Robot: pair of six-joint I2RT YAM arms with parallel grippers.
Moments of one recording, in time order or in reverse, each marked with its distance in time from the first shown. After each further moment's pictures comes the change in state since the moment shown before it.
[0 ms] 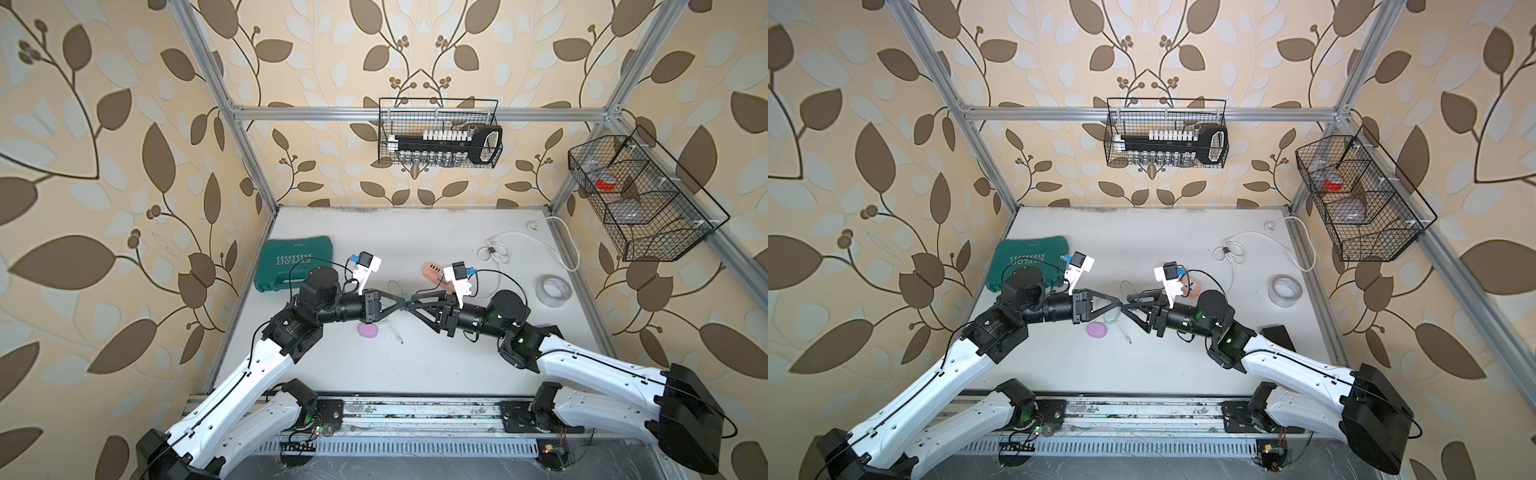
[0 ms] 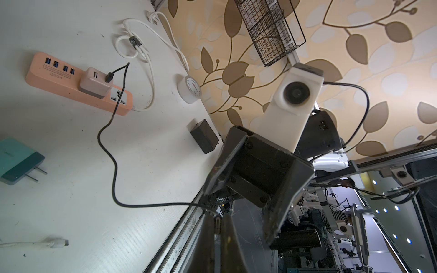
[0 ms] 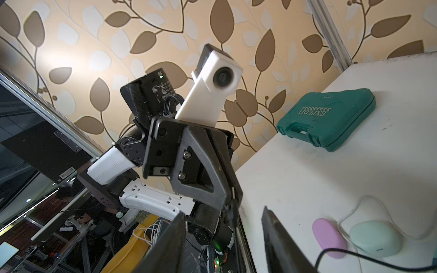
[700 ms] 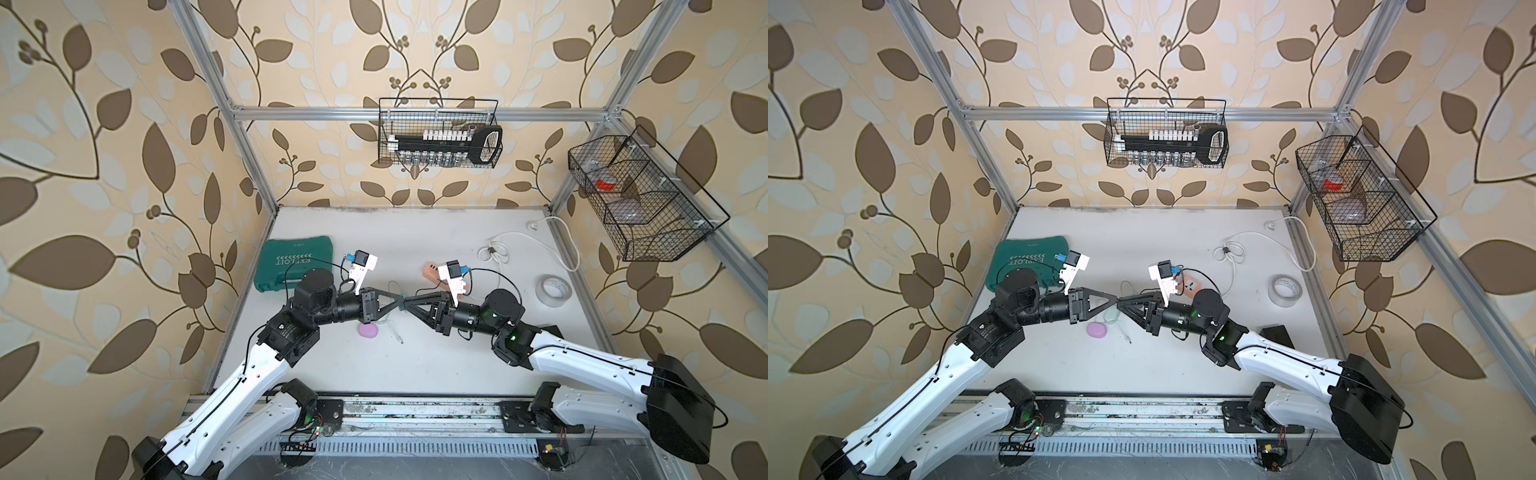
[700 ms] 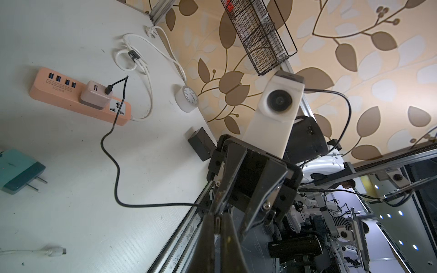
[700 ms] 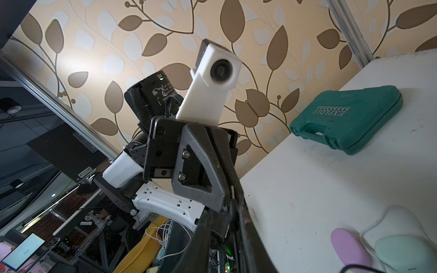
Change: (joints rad) left arm 0.000 -0.035 0.000 0.016 -0.025 -0.017; right arm 0.013 0.065 0.019 0.086 -0.037 0.043
